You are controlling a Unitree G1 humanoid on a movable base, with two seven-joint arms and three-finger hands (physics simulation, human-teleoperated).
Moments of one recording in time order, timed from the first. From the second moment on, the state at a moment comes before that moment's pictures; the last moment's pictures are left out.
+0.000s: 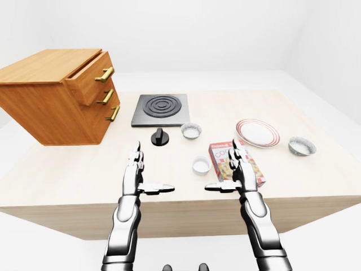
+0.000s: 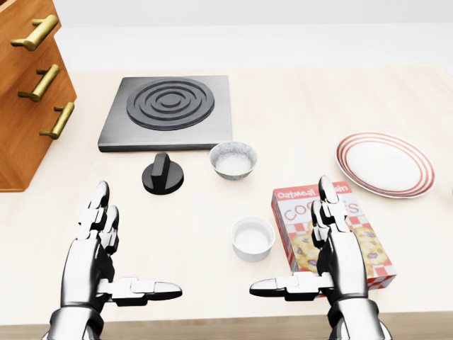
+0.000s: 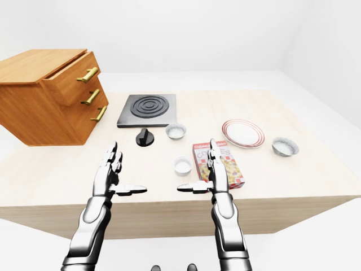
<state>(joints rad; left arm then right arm) 0.00 0.01 0.02 0.00 -0.01 0.00 -0.01 0.00 -0.01 -0.02 -0.01 0.01 0.00 0.02</state>
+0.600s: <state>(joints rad) 0.00 0.02 0.04 0.00 -0.02 0.00 -0.03 0.02 -0.02 -0.04 -0.04 0.06 0.01 0.06</state>
